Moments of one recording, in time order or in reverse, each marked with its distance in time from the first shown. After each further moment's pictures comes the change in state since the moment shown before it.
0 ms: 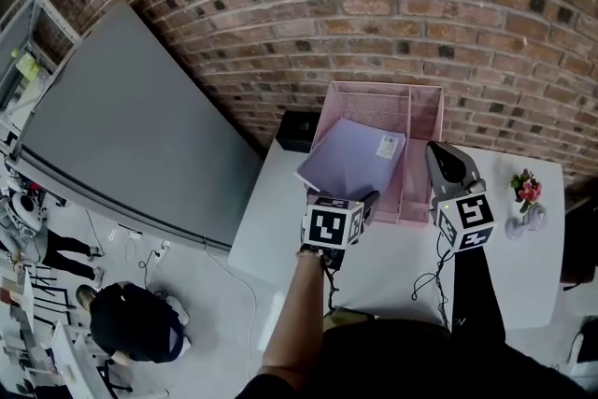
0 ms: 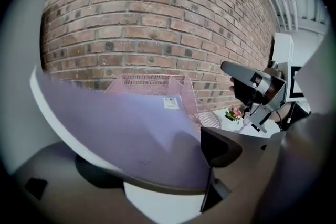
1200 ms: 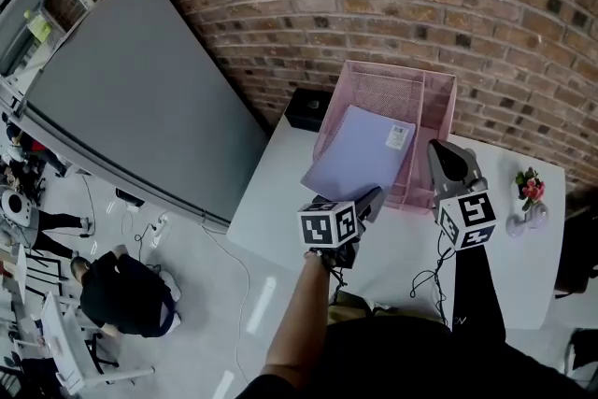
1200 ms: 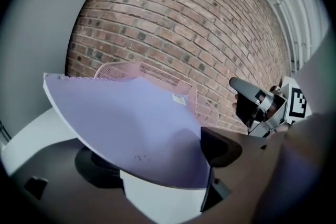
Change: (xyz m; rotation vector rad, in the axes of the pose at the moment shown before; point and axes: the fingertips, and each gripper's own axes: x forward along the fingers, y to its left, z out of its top) left arm 0.000 0.000 -0.061 -0.370 -0.153 -0.094; right arm -0.012 0.034 -0.011 -0.014 0.036 0.077
